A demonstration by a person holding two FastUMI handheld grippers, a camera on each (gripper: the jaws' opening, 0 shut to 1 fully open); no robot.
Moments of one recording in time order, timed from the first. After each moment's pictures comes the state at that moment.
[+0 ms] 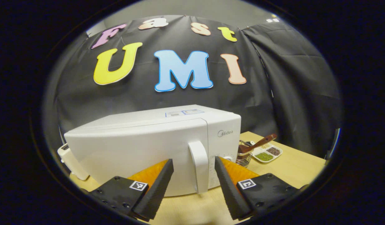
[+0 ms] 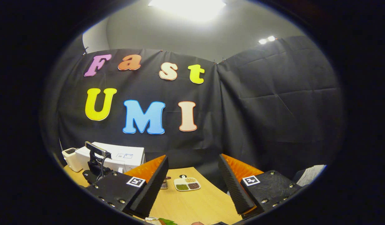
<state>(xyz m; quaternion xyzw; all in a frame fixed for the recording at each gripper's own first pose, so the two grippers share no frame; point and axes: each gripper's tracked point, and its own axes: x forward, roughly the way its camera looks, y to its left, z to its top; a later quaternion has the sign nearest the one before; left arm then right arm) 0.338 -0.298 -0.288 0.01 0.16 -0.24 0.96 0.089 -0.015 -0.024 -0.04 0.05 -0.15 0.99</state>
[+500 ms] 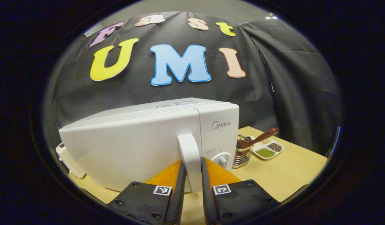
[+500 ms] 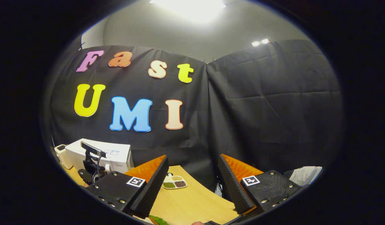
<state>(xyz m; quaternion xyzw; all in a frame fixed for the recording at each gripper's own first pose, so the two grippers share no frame) 0.336 -0.311 -0.303 0.03 0.18 -0.23 0.96 0.065 -0.049 -0.021 -0.05 0.05 -0.22 0.97</state>
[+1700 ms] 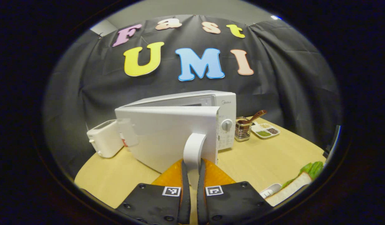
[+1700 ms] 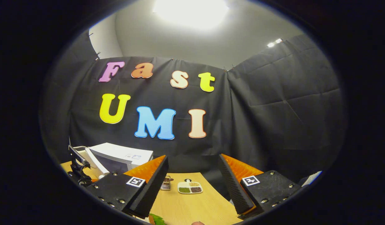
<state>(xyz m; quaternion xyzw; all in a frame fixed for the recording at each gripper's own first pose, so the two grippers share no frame) 0.166 -0.179 -0.282 0.03 0.21 -0.14 0.97 0.059 -0.029 -0.005 -0.04 0.01 -0.05 1.00</state>
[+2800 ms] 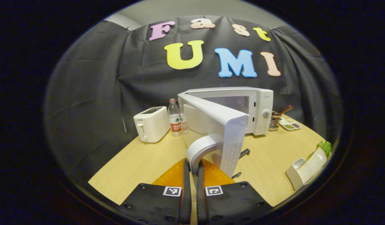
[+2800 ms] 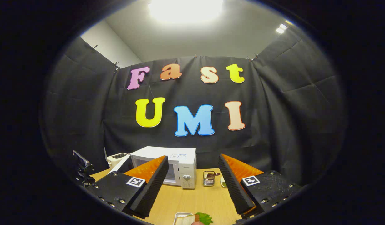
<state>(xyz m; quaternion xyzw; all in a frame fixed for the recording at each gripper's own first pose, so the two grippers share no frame) 0.100 0.000 -0.289 0.03 0.23 -0.05 0.97 0.050 0.102 -0.017 0.03 0.04 0.08 1.00</state>
